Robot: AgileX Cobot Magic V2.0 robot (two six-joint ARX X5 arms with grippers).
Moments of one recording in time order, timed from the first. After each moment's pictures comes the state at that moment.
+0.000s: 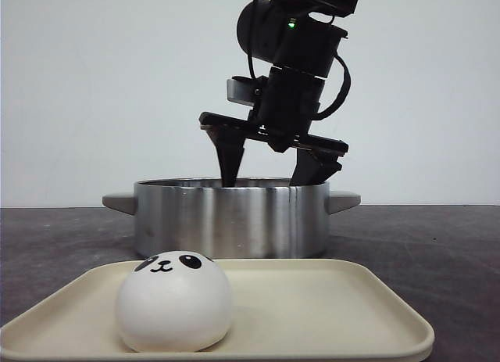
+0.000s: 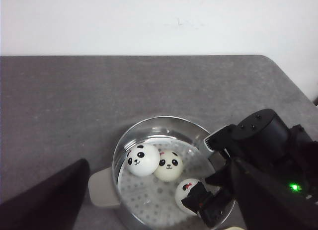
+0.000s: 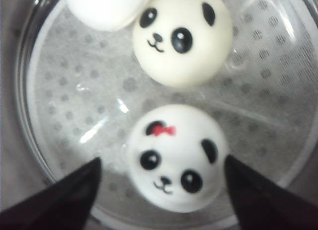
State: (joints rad) left arm -0.44 1.05 1.38 -0.73 0.00 -0.24; right arm 0.63 1.93 1.49 -0.63 -0.06 0.36
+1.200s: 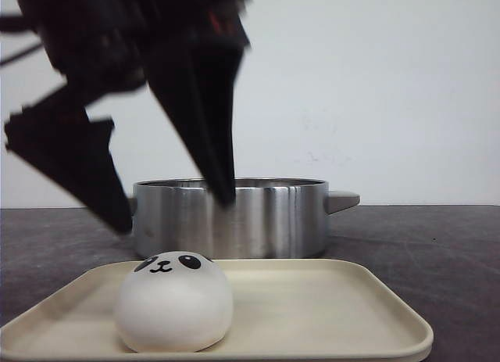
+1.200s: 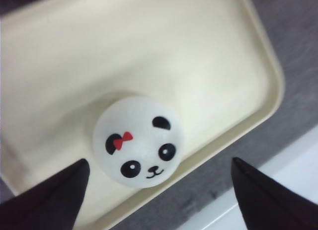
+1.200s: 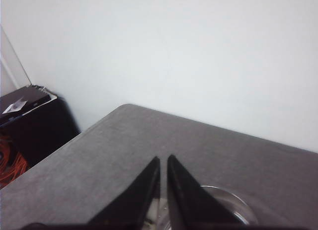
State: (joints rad) left arm -0.92 1.43 0.99 -0.74 0.11 -0.46; right arm 0.76 1.14 1.82 -0.80 0.06 0.23
